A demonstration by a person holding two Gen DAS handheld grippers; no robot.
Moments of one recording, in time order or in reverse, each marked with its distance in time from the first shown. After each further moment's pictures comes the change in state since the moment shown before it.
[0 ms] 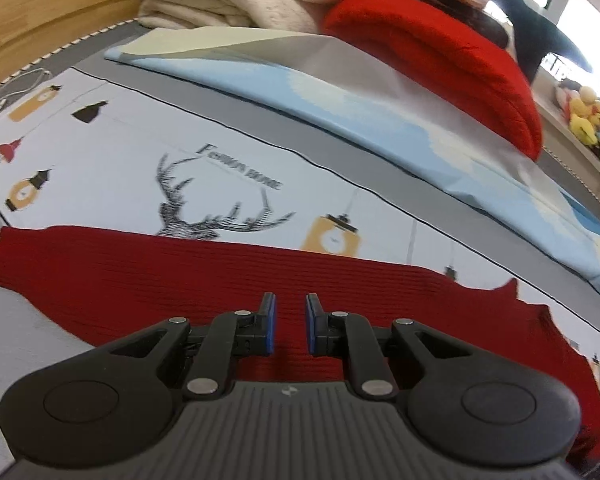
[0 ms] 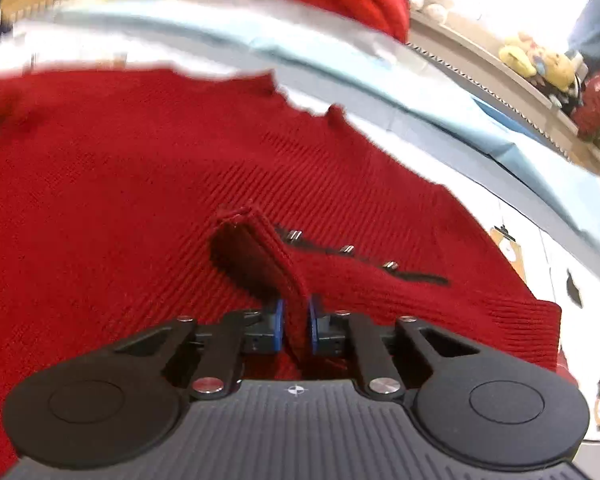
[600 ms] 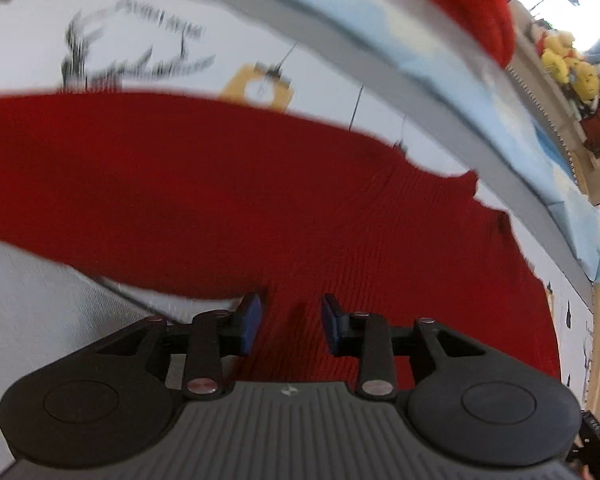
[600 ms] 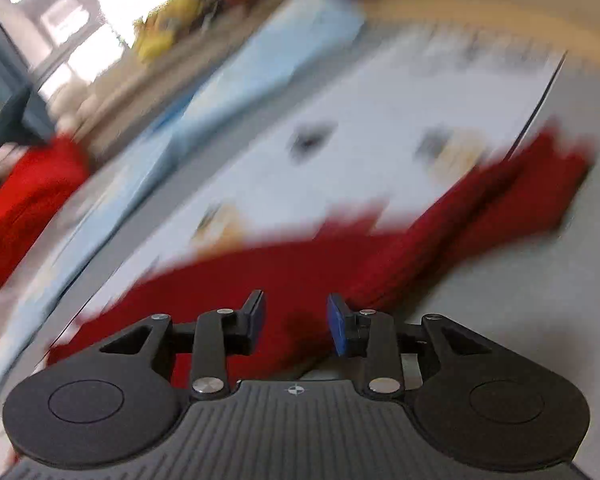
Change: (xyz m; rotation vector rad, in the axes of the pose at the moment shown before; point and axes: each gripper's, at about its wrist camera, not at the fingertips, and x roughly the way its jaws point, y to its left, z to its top) left arm 0.066 -0.023 -0.050 -0.036 0.359 -0.192; right arm -0.027 -0.198 -0.076 1.101 0.003 -0.090
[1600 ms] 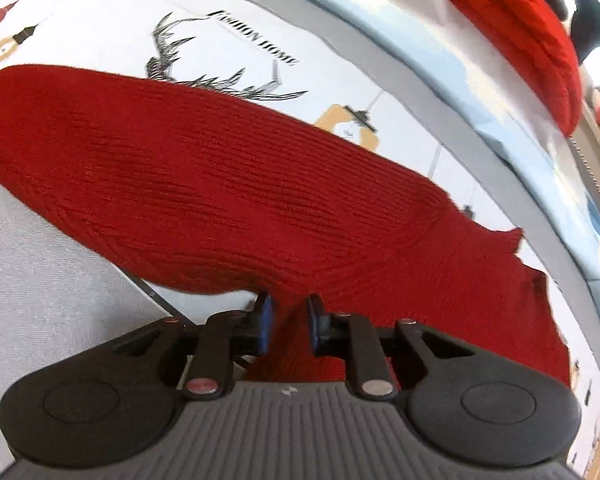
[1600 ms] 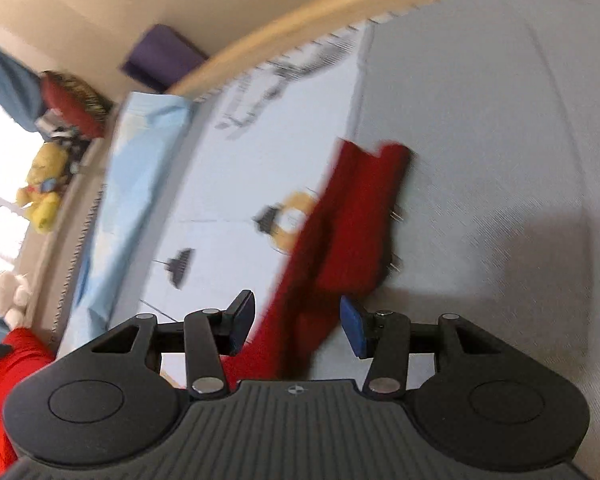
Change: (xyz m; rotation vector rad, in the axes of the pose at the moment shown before) left arm -0.011 0.024 0.011 -0.166 -0.113 0.121; right arm -0.055 -0.122 0.037 0.494 -0.332 -0.130
